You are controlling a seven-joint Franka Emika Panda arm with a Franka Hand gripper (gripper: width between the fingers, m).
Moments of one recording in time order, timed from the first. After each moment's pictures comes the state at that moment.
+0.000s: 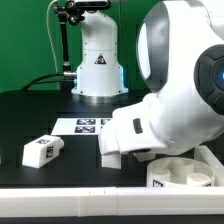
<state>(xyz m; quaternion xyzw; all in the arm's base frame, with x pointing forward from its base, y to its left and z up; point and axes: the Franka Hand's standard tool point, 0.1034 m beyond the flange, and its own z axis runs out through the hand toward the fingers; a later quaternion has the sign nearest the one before) 0.510 0.059 0.011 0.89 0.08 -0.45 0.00</state>
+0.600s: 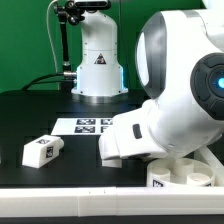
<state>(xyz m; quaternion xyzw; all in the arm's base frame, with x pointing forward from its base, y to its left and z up) 0.504 0.060 0.002 0.89 0.08 -0.44 0.00</state>
